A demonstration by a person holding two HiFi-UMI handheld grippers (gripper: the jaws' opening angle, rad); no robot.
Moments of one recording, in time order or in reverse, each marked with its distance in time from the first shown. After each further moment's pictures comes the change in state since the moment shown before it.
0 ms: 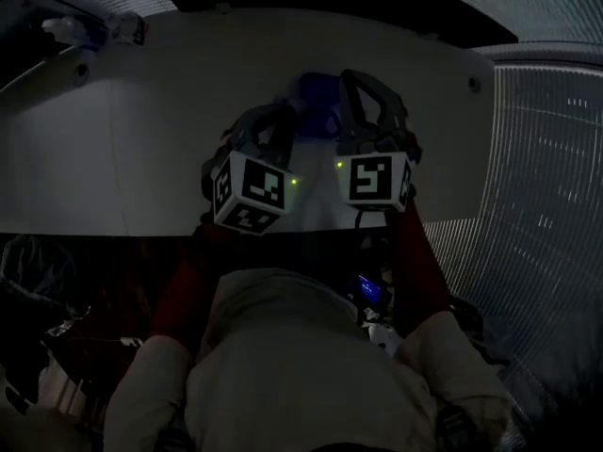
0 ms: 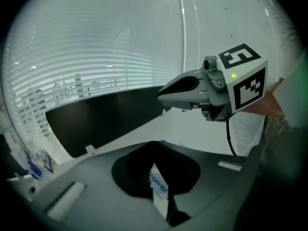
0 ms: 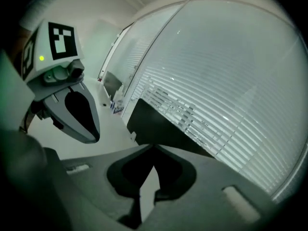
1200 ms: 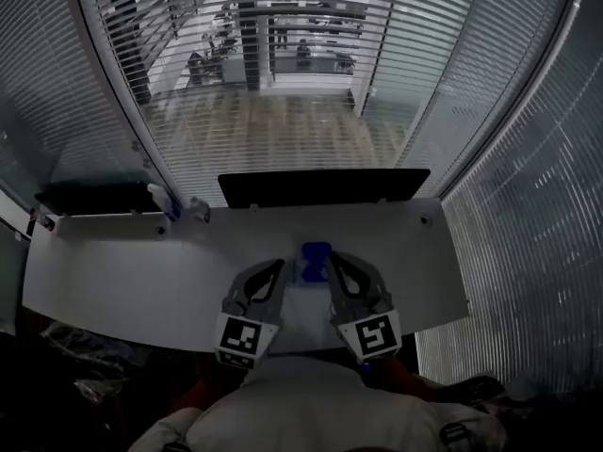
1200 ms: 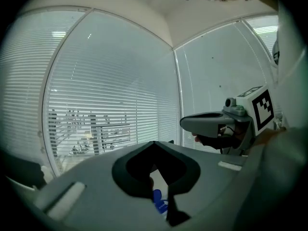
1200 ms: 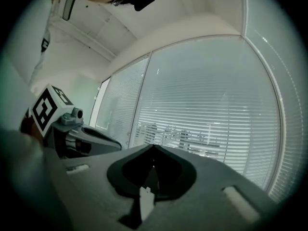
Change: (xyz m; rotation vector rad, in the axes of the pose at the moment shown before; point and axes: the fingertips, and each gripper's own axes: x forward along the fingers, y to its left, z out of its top) left arm -0.233 -0.050 0.161 -0.020 -0.490 0.130; right arm -0.235 -0.033 0.188 0.353 -0.491 -0.064
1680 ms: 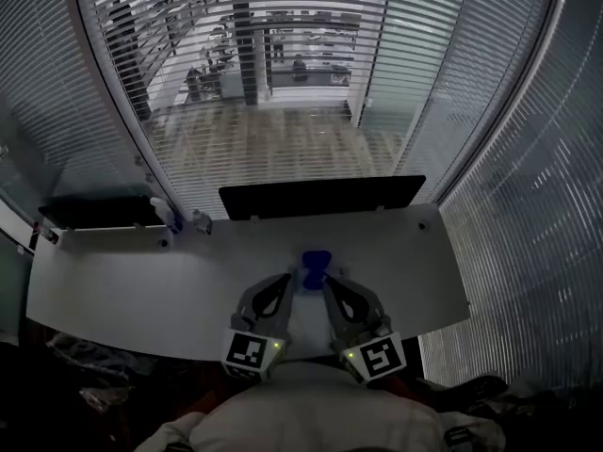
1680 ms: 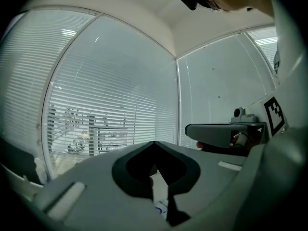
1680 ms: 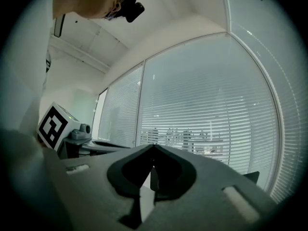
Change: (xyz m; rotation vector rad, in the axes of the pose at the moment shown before) left arm -0.011 -0.023 0.016 -0.069 -0.094 -0.010; right arm -0.037 0.018 0.014 0.161 -0.042 0.007
